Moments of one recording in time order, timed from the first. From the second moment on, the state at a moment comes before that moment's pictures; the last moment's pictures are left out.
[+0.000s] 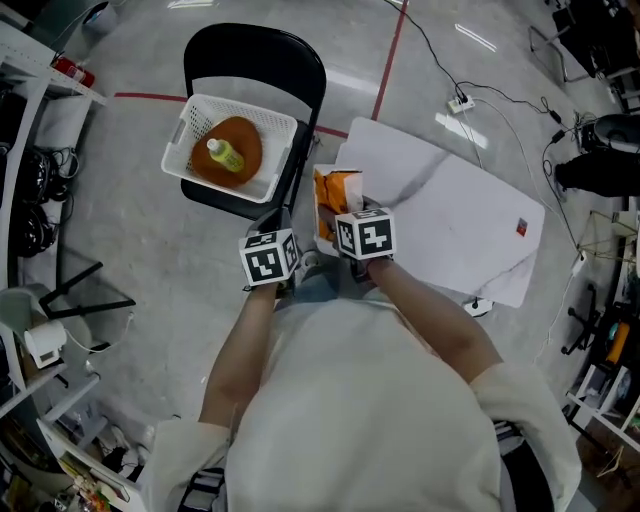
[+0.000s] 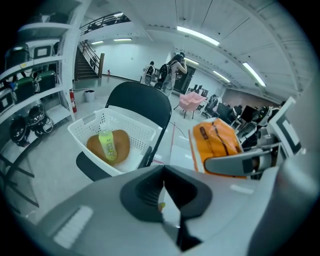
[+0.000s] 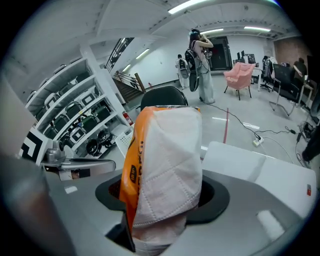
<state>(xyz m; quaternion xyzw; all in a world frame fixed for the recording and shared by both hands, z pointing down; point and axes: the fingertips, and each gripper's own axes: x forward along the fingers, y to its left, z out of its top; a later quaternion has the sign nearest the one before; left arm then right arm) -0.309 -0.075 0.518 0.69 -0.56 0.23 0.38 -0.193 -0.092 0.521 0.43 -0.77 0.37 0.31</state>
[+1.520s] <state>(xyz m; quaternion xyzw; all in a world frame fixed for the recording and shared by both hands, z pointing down) -0.456 -0.158 0.587 0.62 -0.62 0.20 0.44 -0.375 -0.209 0.588 0.35 -0.78 0.37 0.37</state>
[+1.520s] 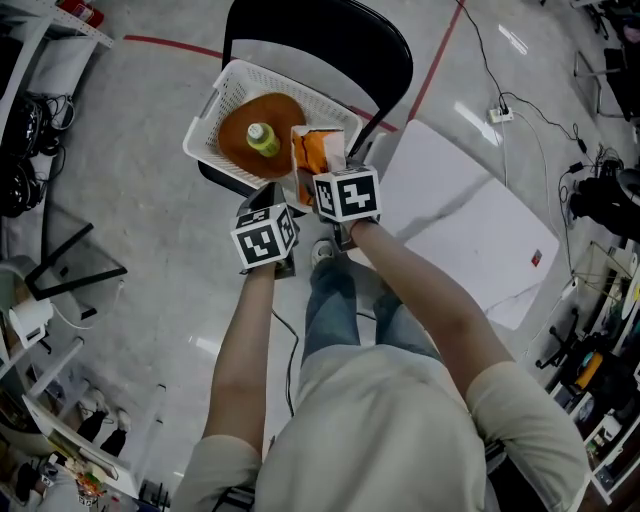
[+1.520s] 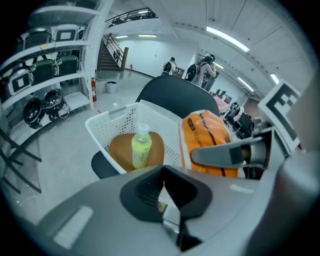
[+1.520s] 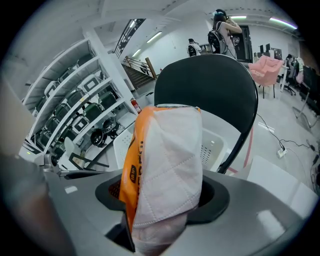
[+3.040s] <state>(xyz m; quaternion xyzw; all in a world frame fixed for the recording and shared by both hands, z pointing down) -0.445 -0.145 0.578 0.63 -0.62 0.20 0.44 -0.378 -0.204 0.571 0.36 -0.79 0.38 0.32</state>
